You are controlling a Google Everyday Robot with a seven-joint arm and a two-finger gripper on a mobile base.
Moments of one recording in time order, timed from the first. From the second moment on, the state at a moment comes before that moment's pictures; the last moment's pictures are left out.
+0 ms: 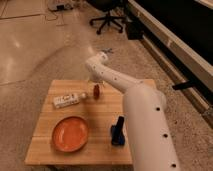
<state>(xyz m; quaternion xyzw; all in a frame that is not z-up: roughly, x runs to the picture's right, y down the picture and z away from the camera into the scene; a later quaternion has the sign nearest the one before) -0.064 -0.037 0.977 -0.13 -0.16 -0.61 0.77</state>
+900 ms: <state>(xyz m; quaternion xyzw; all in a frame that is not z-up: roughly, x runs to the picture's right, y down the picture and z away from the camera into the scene) -0.067 -0.037 0.971 -0.13 -0.17 -0.61 0.76</state>
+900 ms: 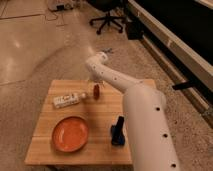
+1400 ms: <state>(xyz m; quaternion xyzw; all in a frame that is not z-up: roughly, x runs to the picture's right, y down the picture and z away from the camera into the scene) -0.086 0.001 0.909 -0.12 -0.20 -0.65 0.72</state>
